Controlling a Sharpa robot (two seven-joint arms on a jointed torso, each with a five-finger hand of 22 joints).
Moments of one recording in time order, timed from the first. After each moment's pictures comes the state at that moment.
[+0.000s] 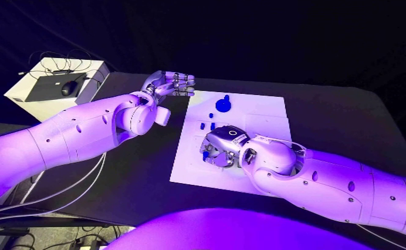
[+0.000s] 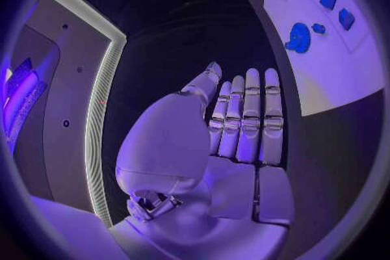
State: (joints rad) left arm 0.88 -0.86 0.22 1.37 -0.25 -0.30 0.31; left_hand 1.40 -0.04 0.19 -0.07 0.05 1.05 0.16 0.06 0.06 1.18 0.12 0.06 0.06 1.23 0.09 0.07 0.16 0.09 1.12 0.11 0.07 0.14; right arm 1.02 -0.51 -0.16 1.56 -1.71 -0.24 -0.21; right_hand 1.30 -0.02 0.32 -0.15 0.19 1.08 0.13 0.07 0.07 1.21 0.07 0.06 0.06 1.42 -0.03 1.03 0.65 0.15 1.42 -0.03 0.27 0.81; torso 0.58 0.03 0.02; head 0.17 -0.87
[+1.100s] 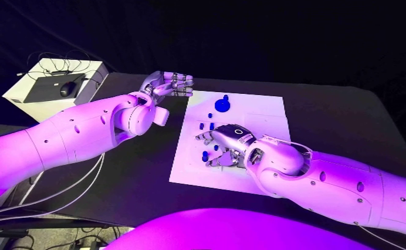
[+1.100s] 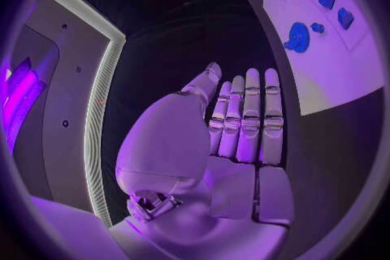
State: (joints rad) left arm 0.88 -0.86 0.22 1.37 -0.25 -0.30 0.30; left_hand 1.40 -0.04 0.19 -0.06 0.05 1.05 0.16 0.06 0.06 1.18 0.12 0.06 0.06 1.23 0.09 0.07 0.16 0.09 1.12 0.11 0.07 0.14; right arm 1.02 -0.56 -0.17 1.60 -1.66 -0.33 -0.17; right_hand 1.40 -0.16 -0.01 0.11 0.23 0.67 0.11 0.05 0.05 0.89 0.14 0.10 0.06 1.41 0.02 0.99 0.61 0.15 1.46 0.01 0.16 0.67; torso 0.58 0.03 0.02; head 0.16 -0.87
